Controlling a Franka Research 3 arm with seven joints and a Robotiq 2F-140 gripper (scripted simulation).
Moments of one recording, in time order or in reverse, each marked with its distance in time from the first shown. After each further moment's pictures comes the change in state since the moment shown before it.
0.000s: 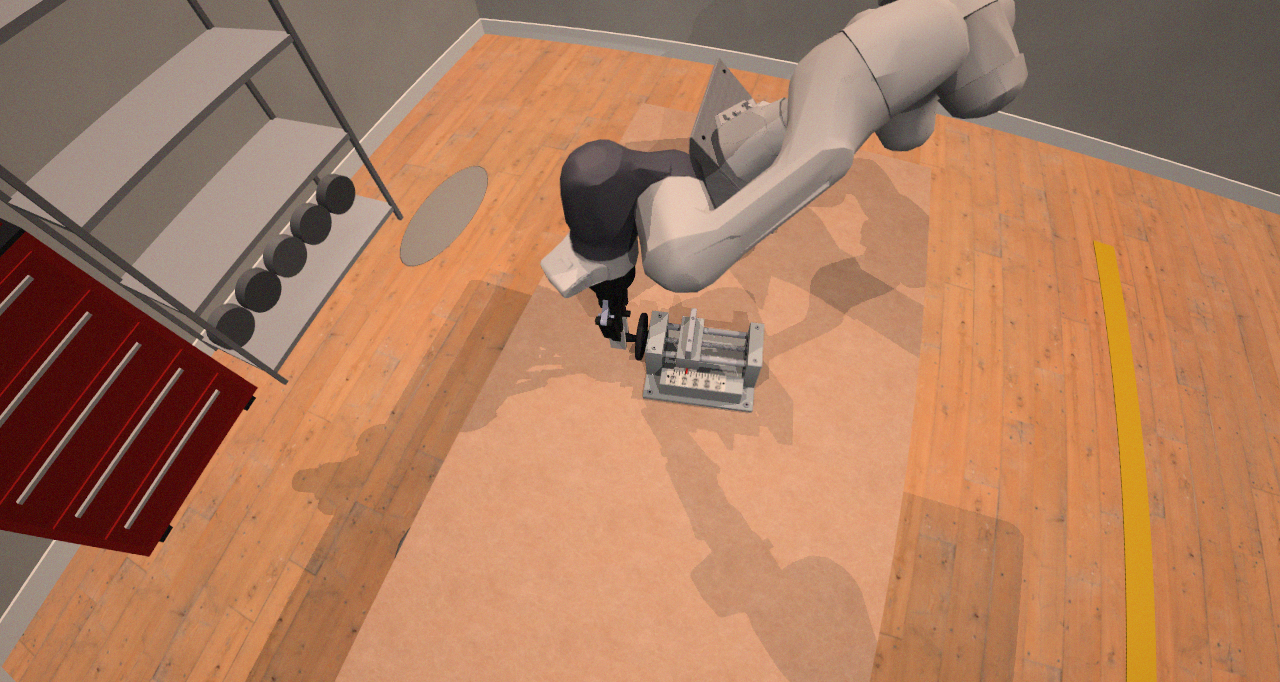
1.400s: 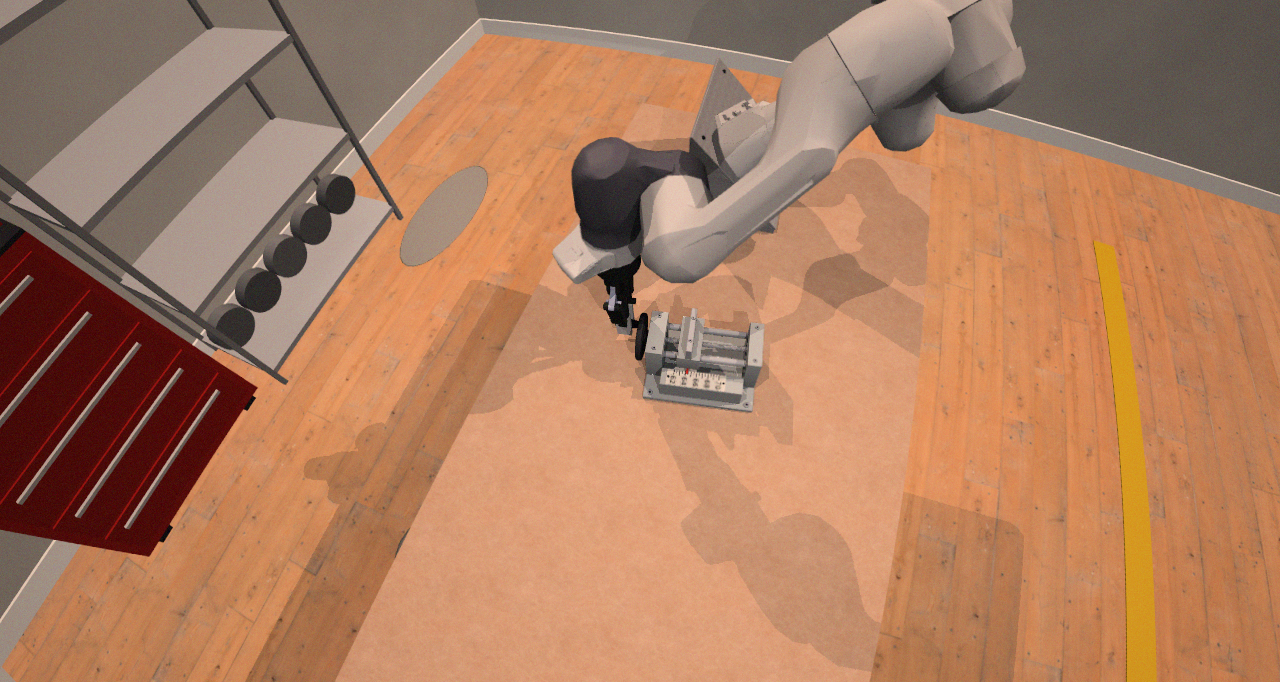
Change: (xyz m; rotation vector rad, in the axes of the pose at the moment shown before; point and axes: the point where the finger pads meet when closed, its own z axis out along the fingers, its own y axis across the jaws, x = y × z) arm 0.000 0.047 0.032 -0.008 -0.006 0.003
